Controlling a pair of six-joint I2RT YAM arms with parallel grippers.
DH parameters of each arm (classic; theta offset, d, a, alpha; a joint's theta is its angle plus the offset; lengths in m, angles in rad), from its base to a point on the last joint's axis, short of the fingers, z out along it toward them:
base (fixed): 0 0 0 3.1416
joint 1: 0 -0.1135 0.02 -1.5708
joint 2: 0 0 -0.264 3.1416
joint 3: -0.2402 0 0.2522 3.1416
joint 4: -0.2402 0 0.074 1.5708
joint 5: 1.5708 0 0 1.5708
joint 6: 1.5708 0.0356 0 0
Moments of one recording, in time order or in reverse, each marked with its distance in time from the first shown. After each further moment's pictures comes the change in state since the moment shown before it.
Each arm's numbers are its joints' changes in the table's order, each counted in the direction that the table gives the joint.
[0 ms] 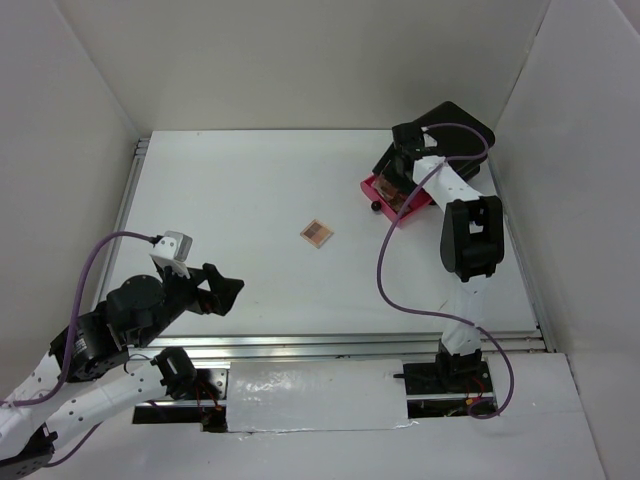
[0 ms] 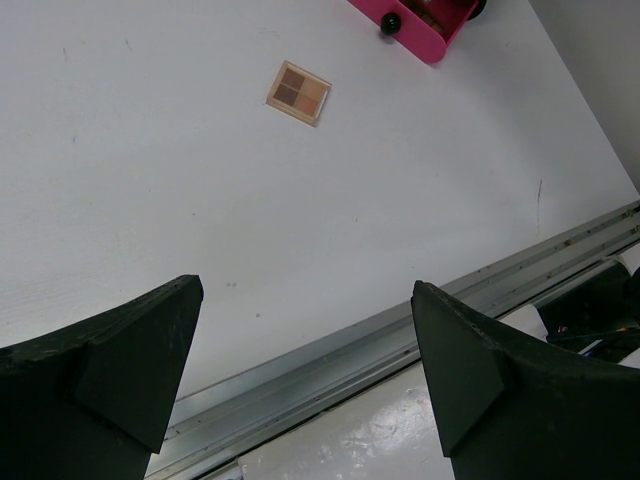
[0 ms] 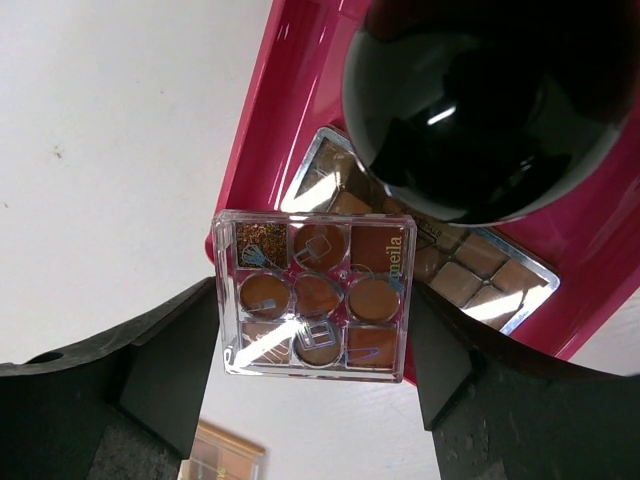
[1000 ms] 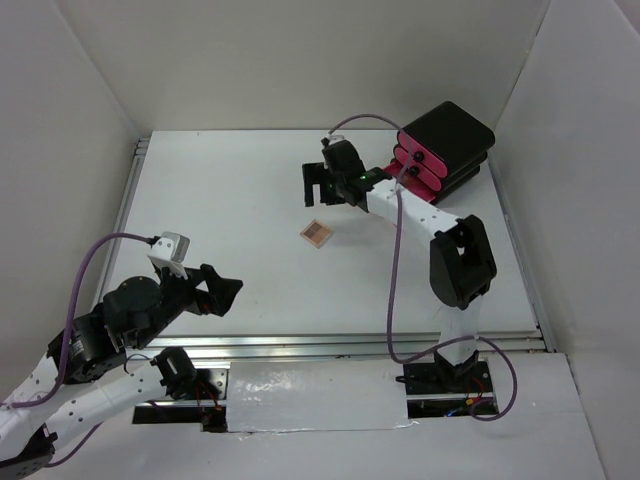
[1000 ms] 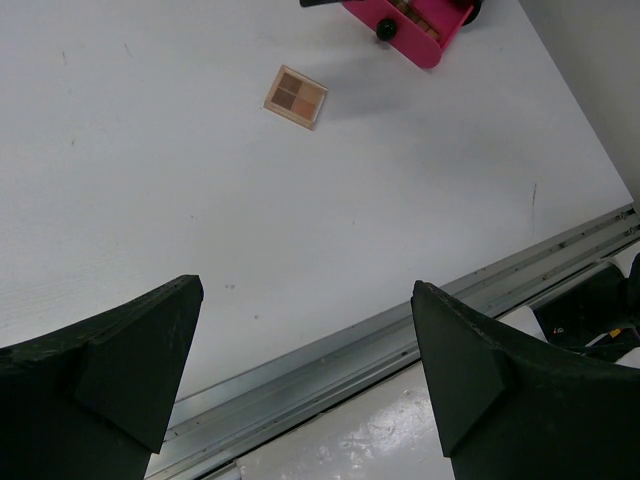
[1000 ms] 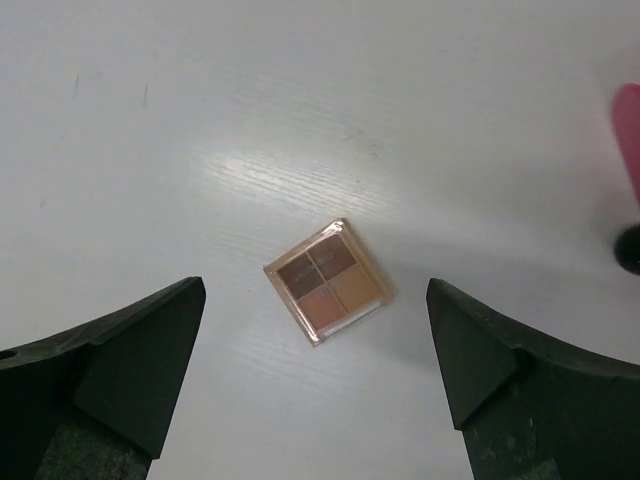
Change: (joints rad) left arm 0.000 0.014 0.000 0.000 0.001 0.000; right arm -0.393 0.203 0.151 0.142 -0.050 -0.374
